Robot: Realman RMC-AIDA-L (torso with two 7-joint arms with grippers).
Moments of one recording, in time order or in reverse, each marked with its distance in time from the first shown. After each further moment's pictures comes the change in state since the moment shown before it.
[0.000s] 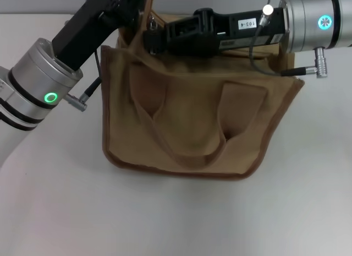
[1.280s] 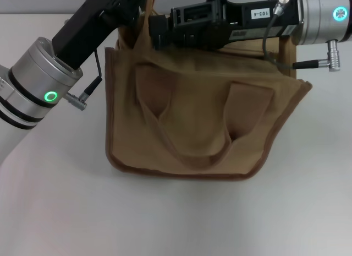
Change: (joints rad) left arm -0.002 0.000 0.000 0.005 0.001 -0.005 0.000; right arm -0.008 -0.015 0.034 -0.013 0.008 -0.041 0.018
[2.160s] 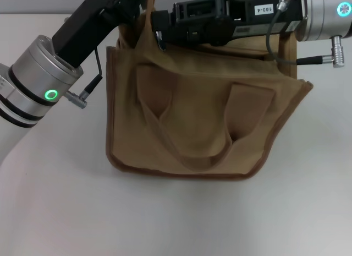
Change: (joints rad) left arm -0.005 0.000 -0.003 0.002 0.000 0.001 0.006; right arm 0.005 -0.013 -0.001 0.000 -0.004 0.000 0.013
